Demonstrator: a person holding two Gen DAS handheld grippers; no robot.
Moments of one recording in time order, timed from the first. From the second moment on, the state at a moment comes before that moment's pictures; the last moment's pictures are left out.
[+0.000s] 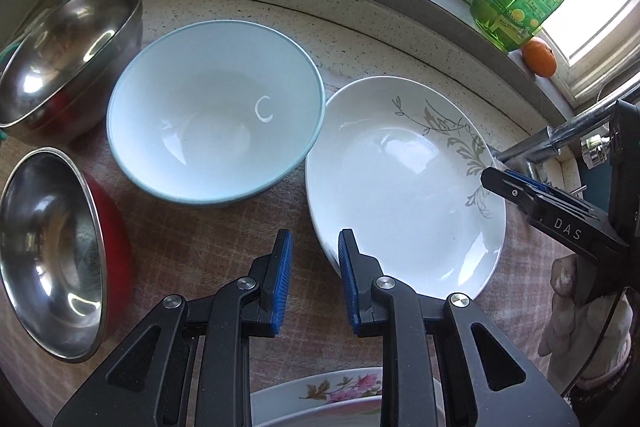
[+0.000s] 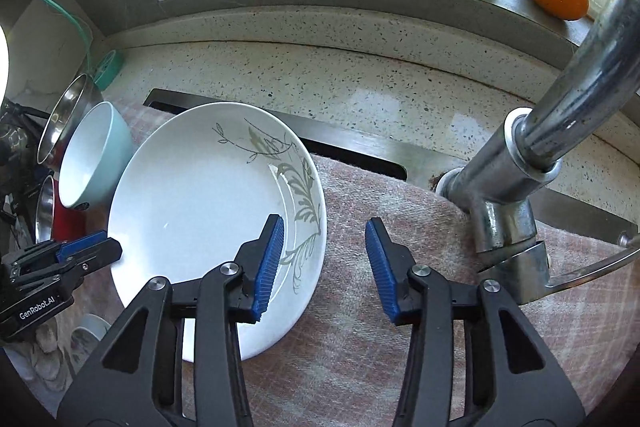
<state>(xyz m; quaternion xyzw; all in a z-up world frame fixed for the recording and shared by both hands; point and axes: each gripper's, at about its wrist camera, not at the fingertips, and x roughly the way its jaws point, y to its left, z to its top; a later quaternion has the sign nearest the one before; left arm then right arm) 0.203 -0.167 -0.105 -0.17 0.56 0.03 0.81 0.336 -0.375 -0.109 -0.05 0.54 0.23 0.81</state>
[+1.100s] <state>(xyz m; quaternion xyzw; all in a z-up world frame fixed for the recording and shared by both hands) 0.211 -0.175 -0.107 -0.13 0.56 0.01 0.82 0.346 -0.364 -0.123 -0.05 0.56 0.24 0.79</state>
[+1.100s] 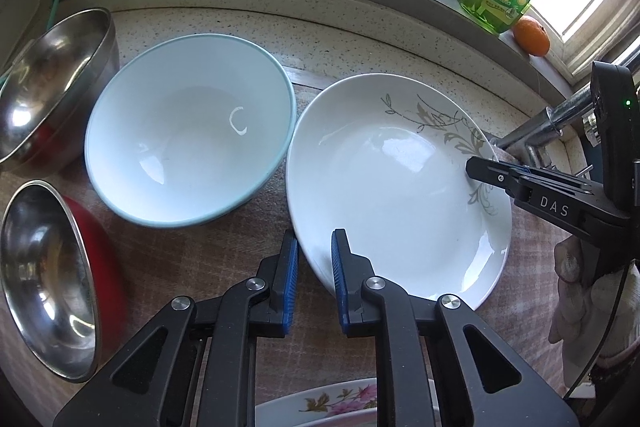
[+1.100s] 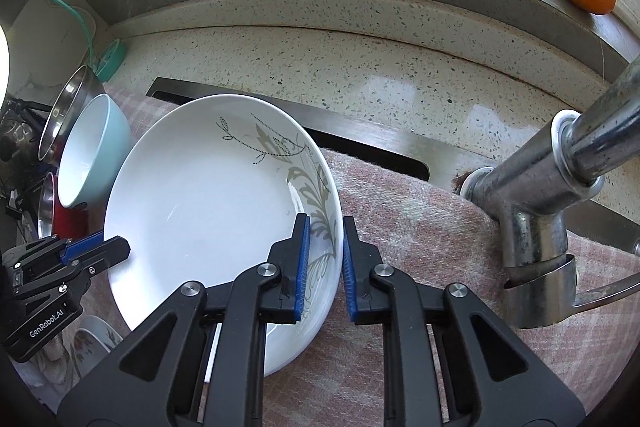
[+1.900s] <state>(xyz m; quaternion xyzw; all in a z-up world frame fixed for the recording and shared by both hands) 0.200 -0.171 -0.101 -0.13 0.55 0.00 0.82 0.321 -0.375 -0.115 -0.02 0.56 0.24 0.79</state>
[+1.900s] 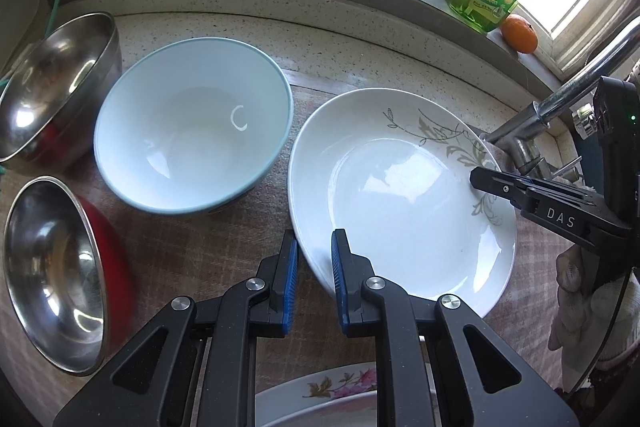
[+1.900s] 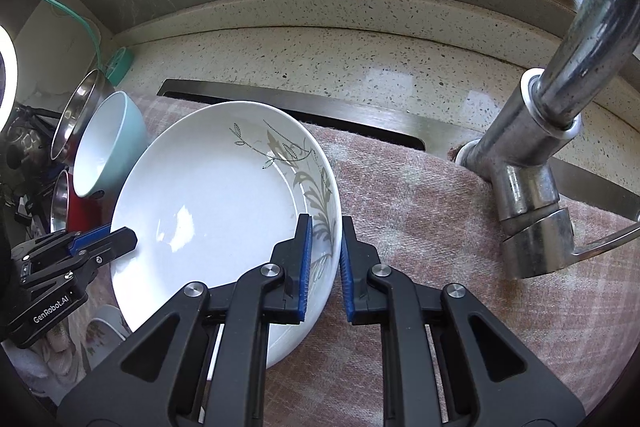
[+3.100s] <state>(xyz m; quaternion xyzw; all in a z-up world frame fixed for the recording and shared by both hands) 0.139 -0.154 -0.054 -0.13 0.53 -0.05 0.84 0.232 -0.388 -0.062 0.01 0.52 0.25 0.82</state>
